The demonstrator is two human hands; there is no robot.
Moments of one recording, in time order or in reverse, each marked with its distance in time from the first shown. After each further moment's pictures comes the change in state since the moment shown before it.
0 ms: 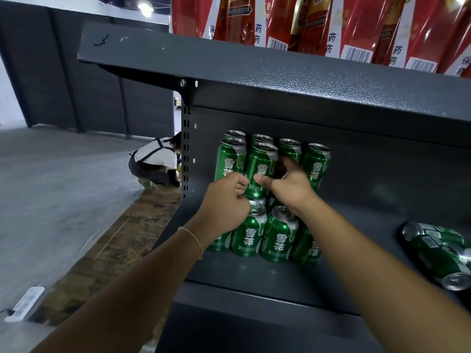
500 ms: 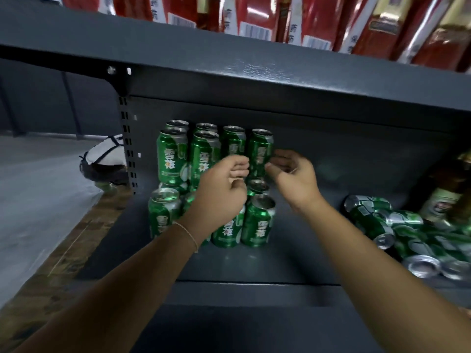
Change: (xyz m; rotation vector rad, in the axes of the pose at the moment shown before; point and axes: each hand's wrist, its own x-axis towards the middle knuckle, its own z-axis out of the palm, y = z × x) left_hand 0.003 0.051 0.075 -0.295 -0.012 0.171; right_hand -0.029 0.046 -0.089 0.226 0.281 -0.085
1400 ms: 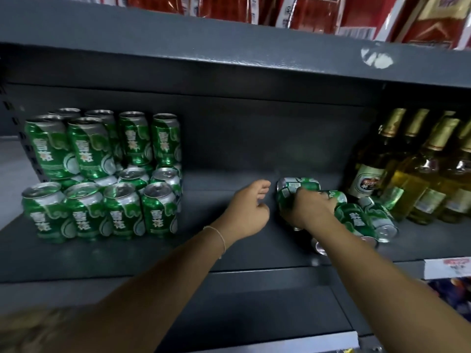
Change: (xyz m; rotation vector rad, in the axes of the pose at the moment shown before) left_hand -0.005 0.033 0.254 0.041 -0.357 -0.195; right_hand 0.014 0.119 -0.234 -1.413 -0.183 0.406
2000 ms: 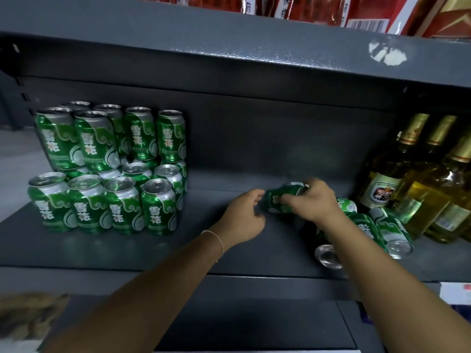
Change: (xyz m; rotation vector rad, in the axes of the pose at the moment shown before) left_hand 0.008 -0.022 0.009 0.120 0.040 -0.083; right_hand 0.011 0.009 -0.020 0.739 0.039 -0.093
